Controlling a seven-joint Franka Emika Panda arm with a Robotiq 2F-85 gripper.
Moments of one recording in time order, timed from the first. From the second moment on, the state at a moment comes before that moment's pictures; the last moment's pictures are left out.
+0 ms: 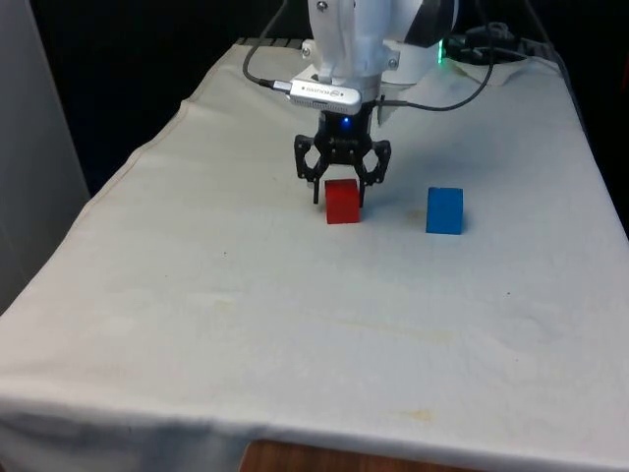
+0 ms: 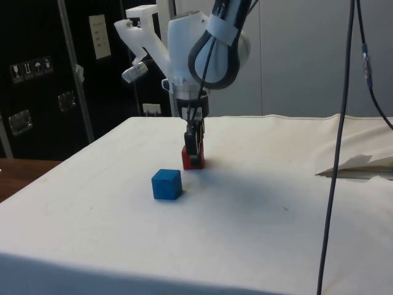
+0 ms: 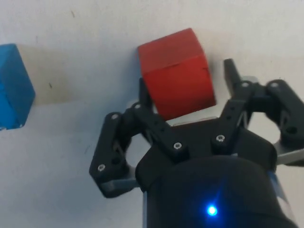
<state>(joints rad) 0.07 0.43 -0.18 -2.29 -0.08 2.79 -0.19</state>
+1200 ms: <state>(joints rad) 0.08 0.35 -0.18 -2.29 -0.08 2.74 -0.11</state>
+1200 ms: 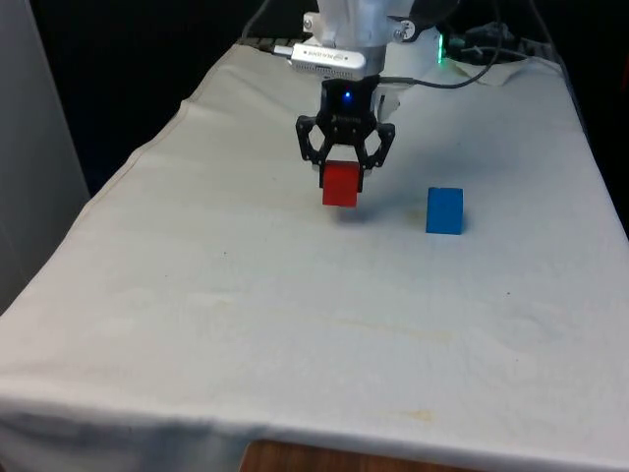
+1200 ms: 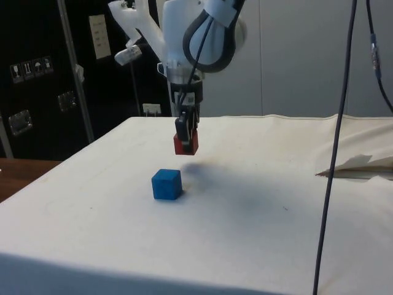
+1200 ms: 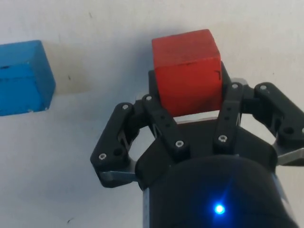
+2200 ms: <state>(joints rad) 0.10 0.28 -0.14 -2.29 -0.08 2.69 0.05</state>
